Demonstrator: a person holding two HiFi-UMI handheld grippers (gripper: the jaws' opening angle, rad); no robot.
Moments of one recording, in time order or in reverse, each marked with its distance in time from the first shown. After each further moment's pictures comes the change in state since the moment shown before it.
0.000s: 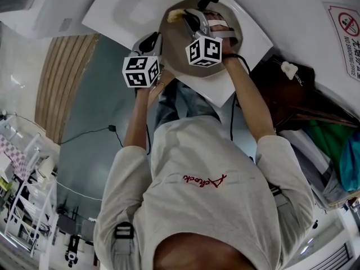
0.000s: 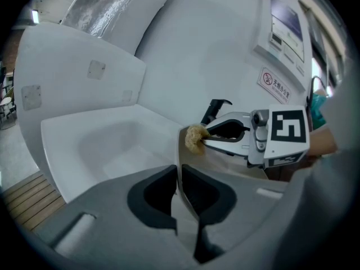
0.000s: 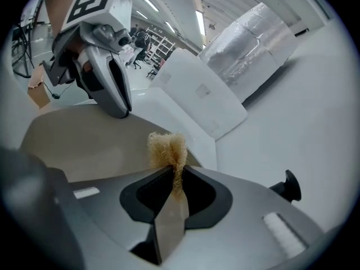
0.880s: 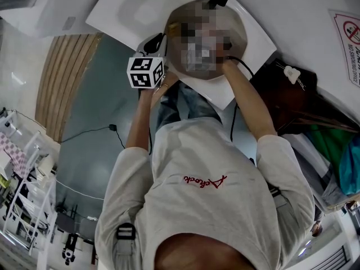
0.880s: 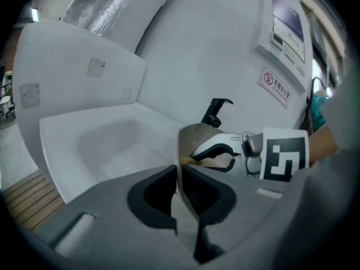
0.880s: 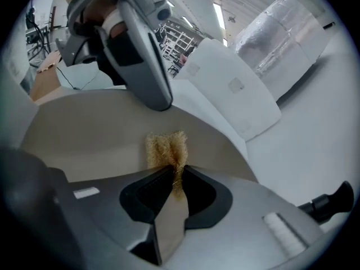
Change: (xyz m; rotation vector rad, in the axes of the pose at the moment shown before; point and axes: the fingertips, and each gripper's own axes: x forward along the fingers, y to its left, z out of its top) left arm 0.002 0.002 -0.001 -0.004 0.012 -0.007; right arm 0.027 0.069 0.001 -0.124 0.045 0.188
